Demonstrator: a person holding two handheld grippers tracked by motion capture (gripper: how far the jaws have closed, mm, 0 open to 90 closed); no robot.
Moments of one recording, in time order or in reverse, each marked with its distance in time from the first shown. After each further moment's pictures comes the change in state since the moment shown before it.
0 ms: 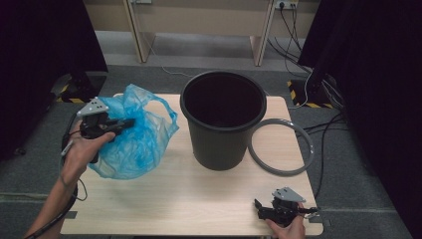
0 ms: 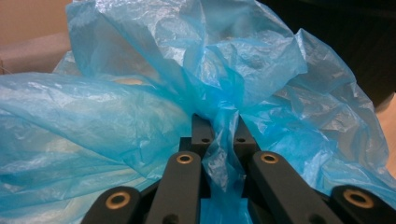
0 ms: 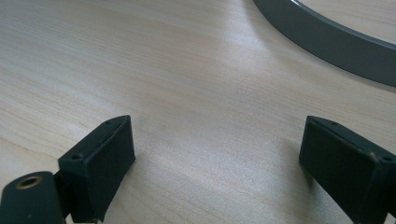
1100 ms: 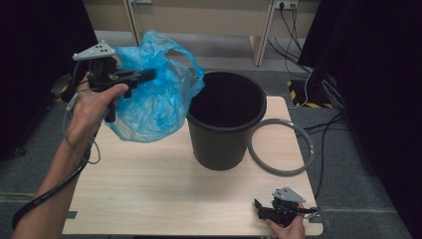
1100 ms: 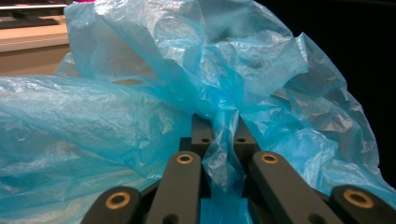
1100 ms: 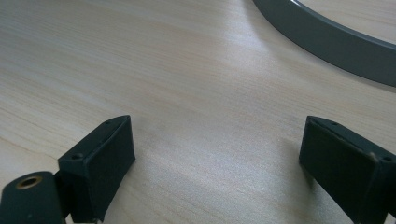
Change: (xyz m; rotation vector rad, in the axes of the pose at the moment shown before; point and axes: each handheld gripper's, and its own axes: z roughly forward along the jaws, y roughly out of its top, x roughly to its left) left arm -0.045 0.133 -0.004 -0.208 -0.153 0.025; right arm 0.000 0.000 0.000 -0.002 -0.002 -0.002
